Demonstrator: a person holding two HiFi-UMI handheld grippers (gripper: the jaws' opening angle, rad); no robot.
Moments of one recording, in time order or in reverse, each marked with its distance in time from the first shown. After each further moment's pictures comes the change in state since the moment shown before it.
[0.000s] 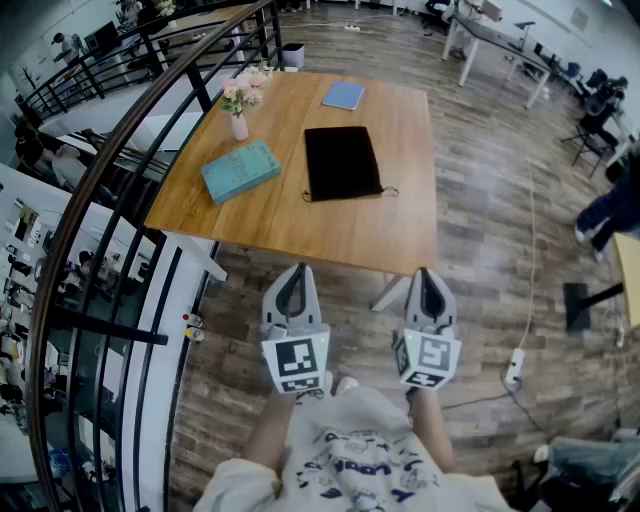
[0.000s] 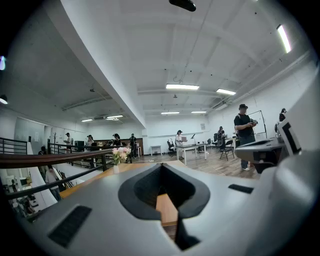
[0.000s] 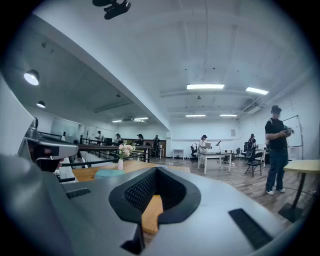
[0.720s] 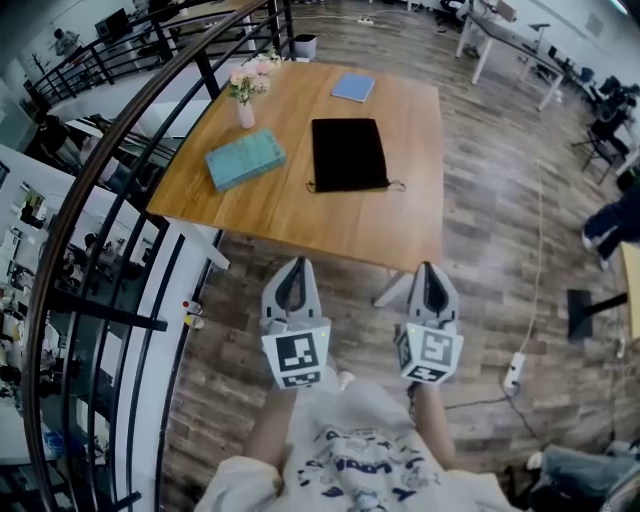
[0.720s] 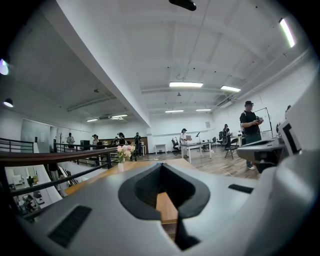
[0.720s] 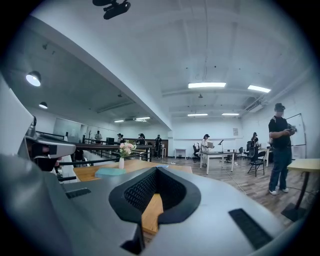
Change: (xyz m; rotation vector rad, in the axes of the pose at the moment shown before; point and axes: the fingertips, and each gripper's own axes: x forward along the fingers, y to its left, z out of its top) left arm -0.003 -0.002 -0.012 -0.004 0.022 0.059; right arm 0.007 -0.008 -0.011 -0.010 0.004 0.018
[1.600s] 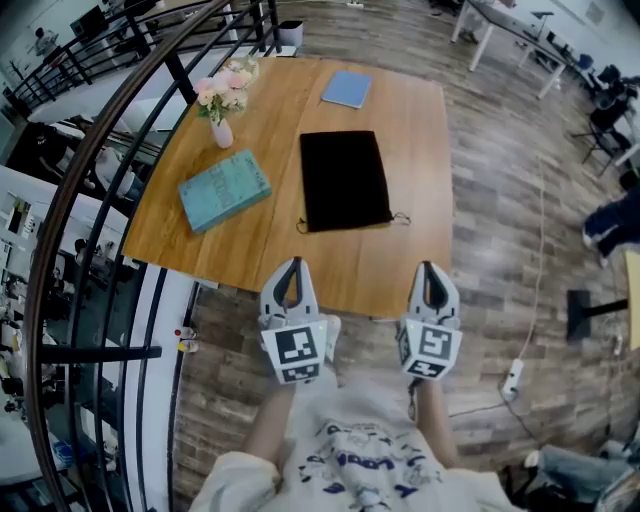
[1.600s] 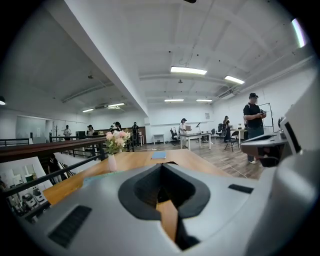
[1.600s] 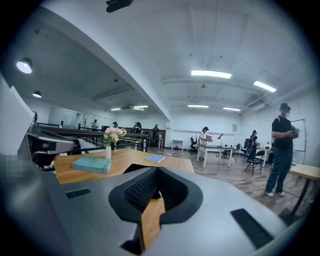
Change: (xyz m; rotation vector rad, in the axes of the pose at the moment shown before) left arm 0.171 0.040 -0.037 -0.011 0.121 -0.034; right arm 0.162 -0.018 -0.031 -0.045 0.113 -0.057
